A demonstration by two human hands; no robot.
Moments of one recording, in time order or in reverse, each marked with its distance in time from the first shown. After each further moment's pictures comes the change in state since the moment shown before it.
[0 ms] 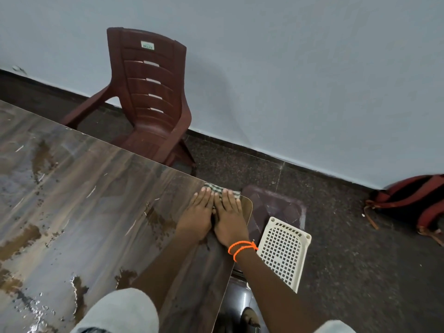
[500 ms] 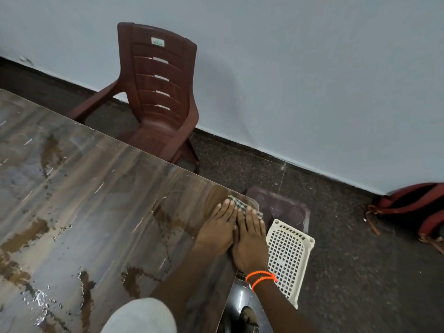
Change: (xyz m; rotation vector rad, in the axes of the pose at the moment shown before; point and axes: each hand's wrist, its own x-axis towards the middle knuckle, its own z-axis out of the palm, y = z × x) left_hand -0.020 0.045 0.001 -0.049 -0.059 0.128; right_hand -0.062 0.013 -0.012 -0.061 0.070 0.181
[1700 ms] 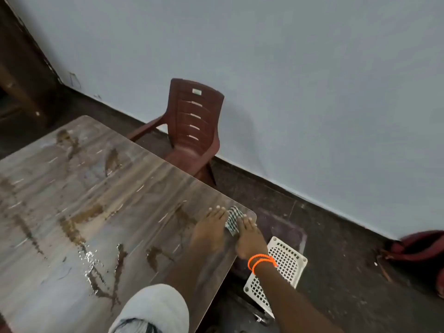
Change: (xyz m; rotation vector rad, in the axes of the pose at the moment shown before) left_hand -0.092 0.054 -0.131 -0.032 0.022 -0.219; right_hand -0.029 -0.015 -0.120 -0.028 -0.259 -0.263
